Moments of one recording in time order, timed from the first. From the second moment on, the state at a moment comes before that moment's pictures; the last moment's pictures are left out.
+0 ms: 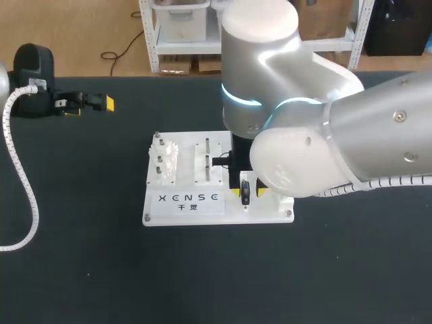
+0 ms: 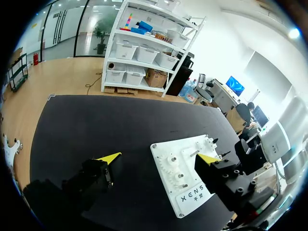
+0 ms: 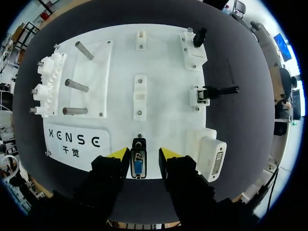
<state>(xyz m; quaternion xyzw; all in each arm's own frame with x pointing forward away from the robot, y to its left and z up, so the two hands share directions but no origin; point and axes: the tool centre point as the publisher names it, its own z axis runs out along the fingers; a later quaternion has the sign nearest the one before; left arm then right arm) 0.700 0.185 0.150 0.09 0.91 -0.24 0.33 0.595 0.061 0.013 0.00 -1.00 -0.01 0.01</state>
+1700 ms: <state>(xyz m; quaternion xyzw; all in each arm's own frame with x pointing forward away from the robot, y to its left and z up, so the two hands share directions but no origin) 0.700 0.185 0.150 0.09 0.91 -0.24 0.33 0.598 0.064 0.013 0.03 -1.00 0.01 -0.01</state>
